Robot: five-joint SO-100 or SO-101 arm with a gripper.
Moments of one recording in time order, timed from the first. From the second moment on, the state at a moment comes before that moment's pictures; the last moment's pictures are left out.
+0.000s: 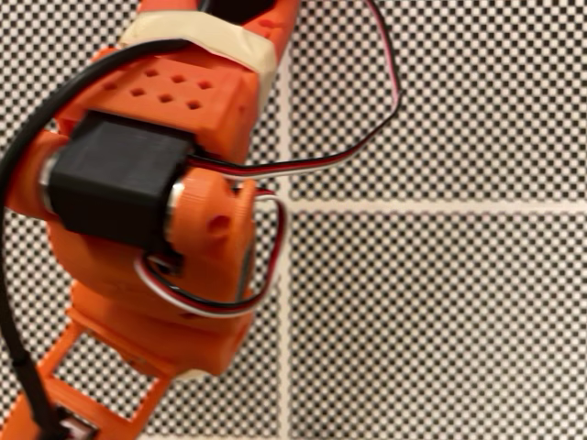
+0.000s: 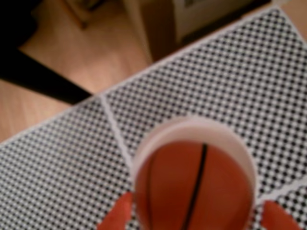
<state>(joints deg) 10.5 46.8 3.3 99.0 -75.3</state>
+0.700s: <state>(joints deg) 10.9 49.0 5.2 99.0 -75.4</state>
